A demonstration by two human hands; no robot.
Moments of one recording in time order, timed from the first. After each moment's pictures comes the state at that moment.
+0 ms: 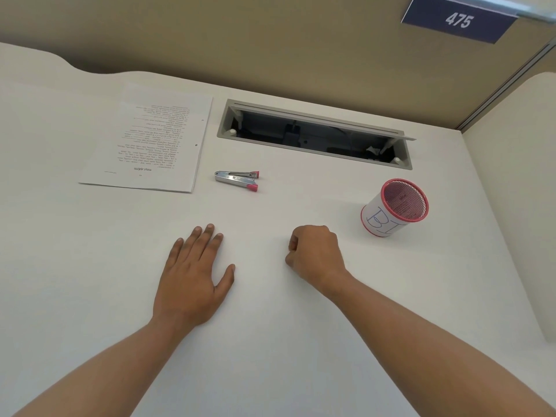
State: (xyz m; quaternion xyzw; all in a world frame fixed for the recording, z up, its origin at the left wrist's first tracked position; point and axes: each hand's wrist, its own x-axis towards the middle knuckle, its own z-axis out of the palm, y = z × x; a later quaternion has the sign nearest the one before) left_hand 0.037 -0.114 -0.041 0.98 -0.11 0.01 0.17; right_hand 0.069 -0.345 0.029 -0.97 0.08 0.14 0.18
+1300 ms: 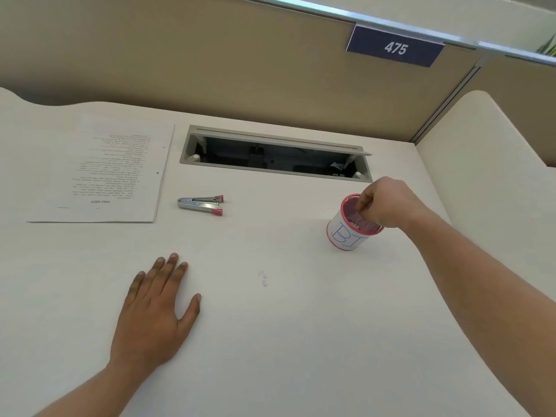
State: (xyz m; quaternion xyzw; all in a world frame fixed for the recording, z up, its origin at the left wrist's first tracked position) left_hand 0.038 -0.113 -0.044 0.98 -0.12 0.00 0.15; right_hand 0.123 -0.513 0.128 -0.97 0.18 0.12 0.09
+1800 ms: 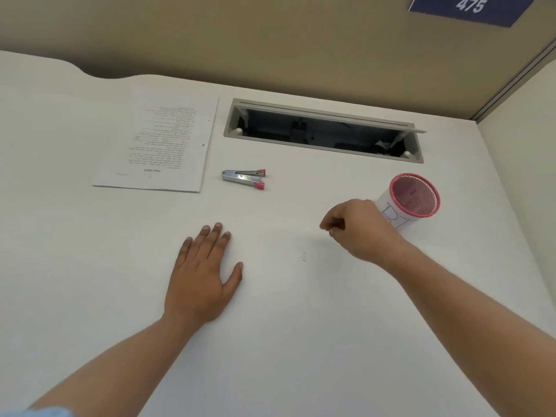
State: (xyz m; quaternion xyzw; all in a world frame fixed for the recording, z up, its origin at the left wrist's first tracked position) left_hand 0.037 -0.114 -0.039 0.98 -0.11 0.00 0.16; right_hand 0.080 -0.403 0.079 -0.96 0.03 0.14 0.23
